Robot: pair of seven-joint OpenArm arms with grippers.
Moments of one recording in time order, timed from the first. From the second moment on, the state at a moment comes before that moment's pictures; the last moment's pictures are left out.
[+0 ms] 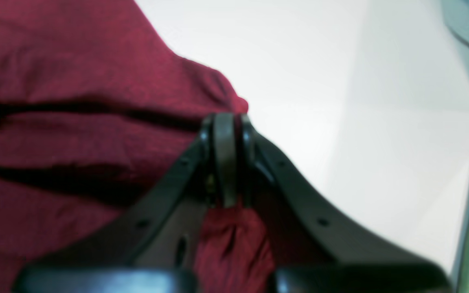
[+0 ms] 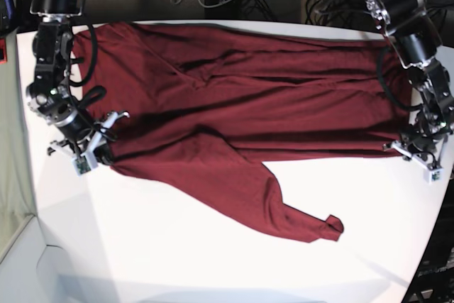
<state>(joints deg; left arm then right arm) -16.8 -18.1 -30.9 62.7 -3.9 -24.6 39.7 0.4 14.5 11.7 87.9 3.2 33.1 -25.9</state>
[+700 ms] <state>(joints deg) -15.8 -18.8 -39.6 72.5 -4.1 -36.4 45.9 -0.8 14.3 14.3 88.0 3.1 34.6 -25.4</state>
